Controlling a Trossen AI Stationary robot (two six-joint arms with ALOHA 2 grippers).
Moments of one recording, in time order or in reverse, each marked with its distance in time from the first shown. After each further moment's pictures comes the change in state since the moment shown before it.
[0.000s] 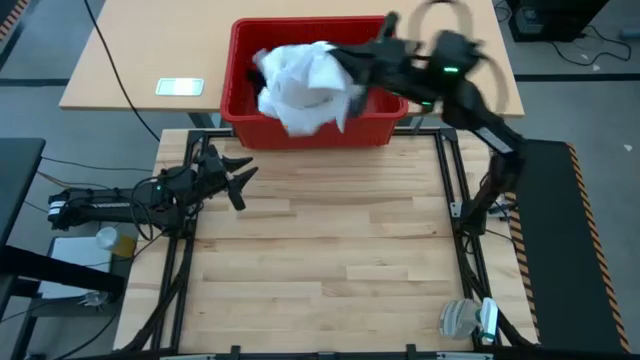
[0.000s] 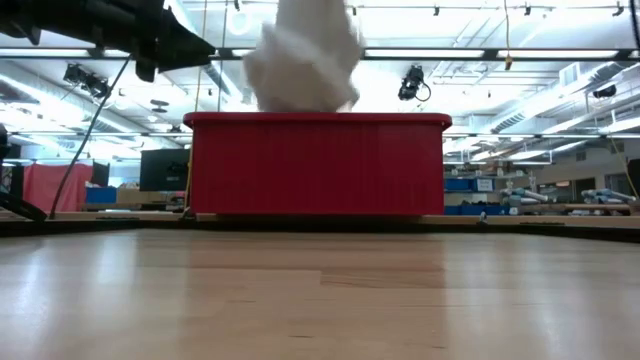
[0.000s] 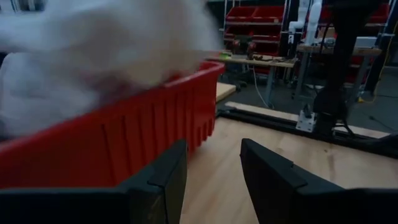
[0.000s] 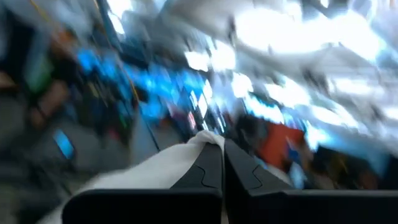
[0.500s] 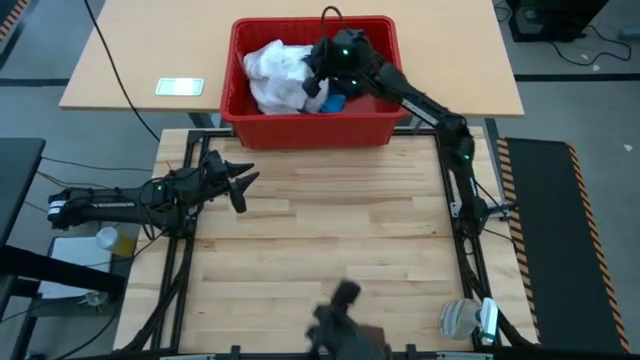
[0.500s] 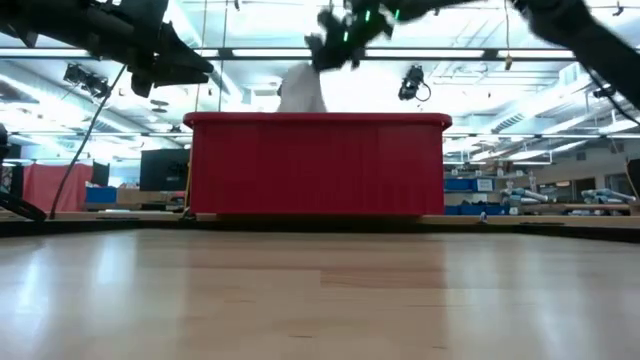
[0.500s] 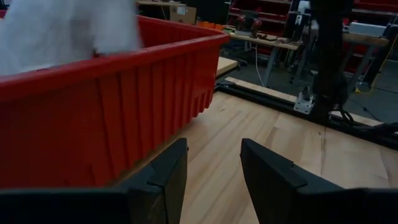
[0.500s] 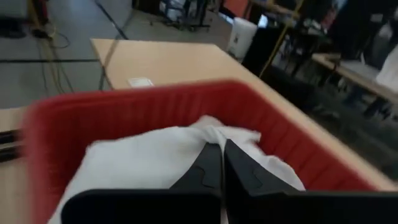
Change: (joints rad) left arm -0.003 0.009 0.000 -0.127 0.000 -0.160; right arm -0.318 0.392 -0.002 -0.181 0.061 0.101
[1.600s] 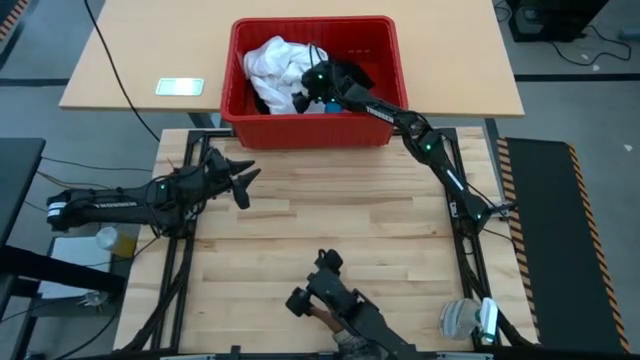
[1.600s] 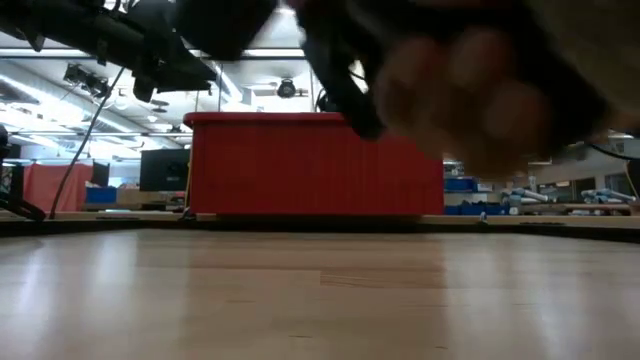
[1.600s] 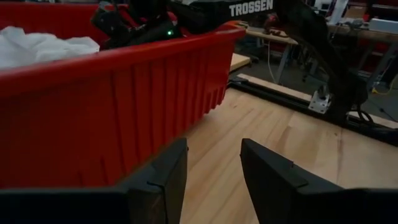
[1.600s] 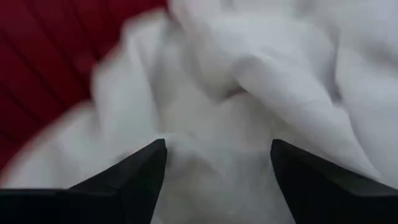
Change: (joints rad) left arm 0.046 0.038 0.000 0.009 -0.004 -0.022; right arm -0.145 0.462 0.010 0.190 -0.138 0.307
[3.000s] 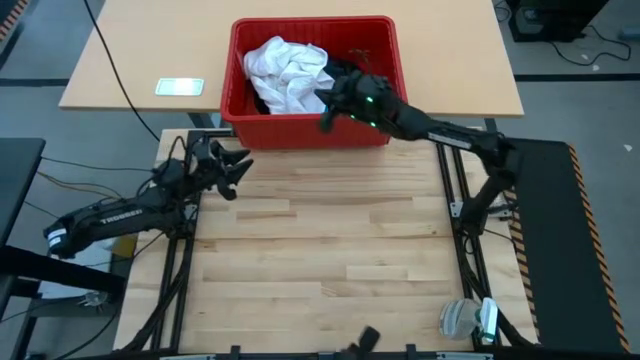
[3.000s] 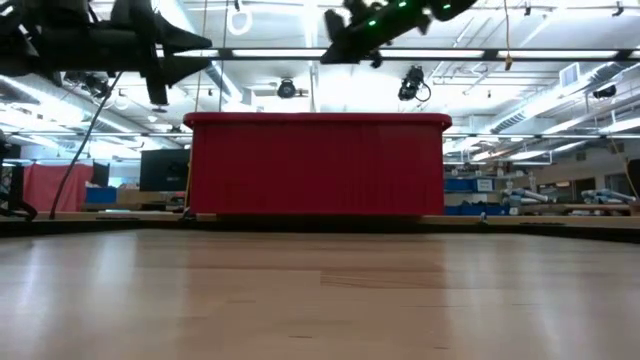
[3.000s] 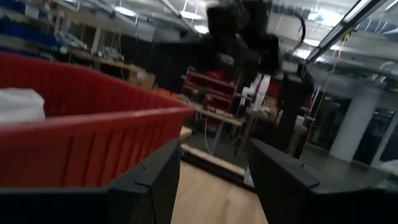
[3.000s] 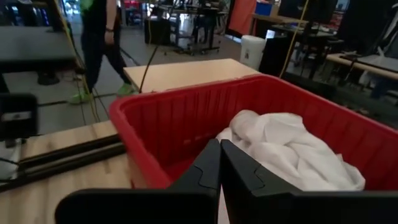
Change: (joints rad) left arm 0.325 -0.078 -0.188 0.501 0.502 -0.121; right arm 0.251 -0.826 -0.765 0.280 0.205 -0.125
